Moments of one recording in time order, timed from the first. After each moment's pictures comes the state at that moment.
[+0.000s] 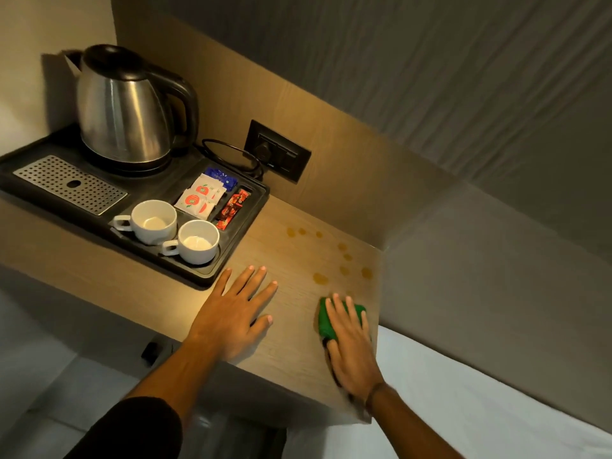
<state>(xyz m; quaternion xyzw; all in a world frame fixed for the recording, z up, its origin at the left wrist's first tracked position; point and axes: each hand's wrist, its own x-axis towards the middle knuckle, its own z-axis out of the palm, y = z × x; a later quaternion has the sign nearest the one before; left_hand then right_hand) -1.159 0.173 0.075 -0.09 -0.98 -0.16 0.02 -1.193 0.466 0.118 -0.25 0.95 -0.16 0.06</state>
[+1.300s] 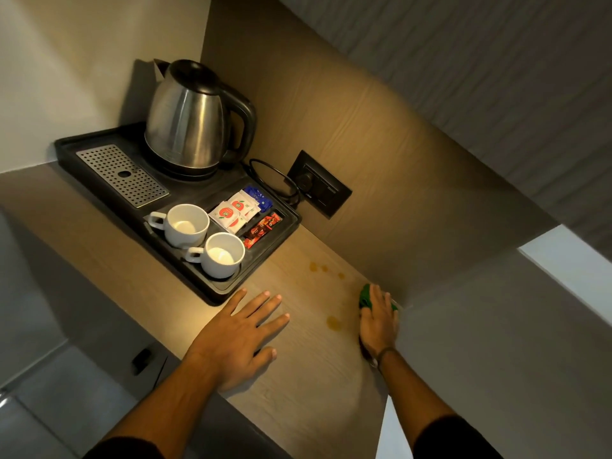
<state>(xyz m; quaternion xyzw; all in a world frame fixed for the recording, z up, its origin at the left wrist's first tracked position) -1.164 0.176 0.066 -0.06 -0.98 -0.17 0.03 -1.367 0.435 0.127 -0.10 0.98 -0.16 0.04</state>
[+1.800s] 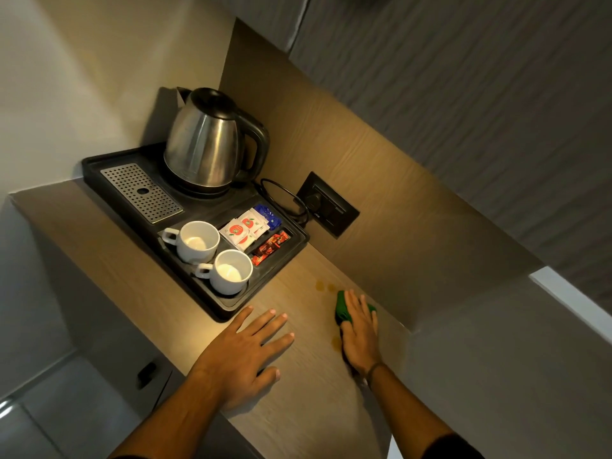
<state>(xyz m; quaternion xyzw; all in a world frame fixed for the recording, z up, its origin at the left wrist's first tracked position) -1.162 0.176 0.070 -0.05 -0.98 -0.19 0.01 -1.359 0.395 0.120 -0.27 0.94 -0.19 0.06</state>
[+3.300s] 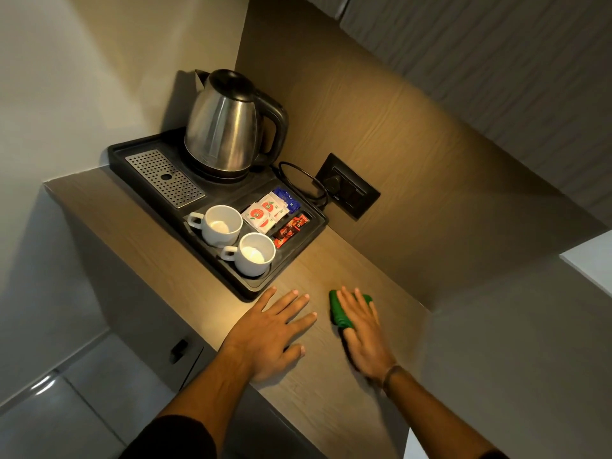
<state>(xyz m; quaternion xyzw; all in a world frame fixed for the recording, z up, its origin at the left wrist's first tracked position) -1.161 0.178 0.076 -0.06 -0.98 -0.16 0.01 -1.310 0.405 0.113 -0.42 0.89 -0.16 0.08</state>
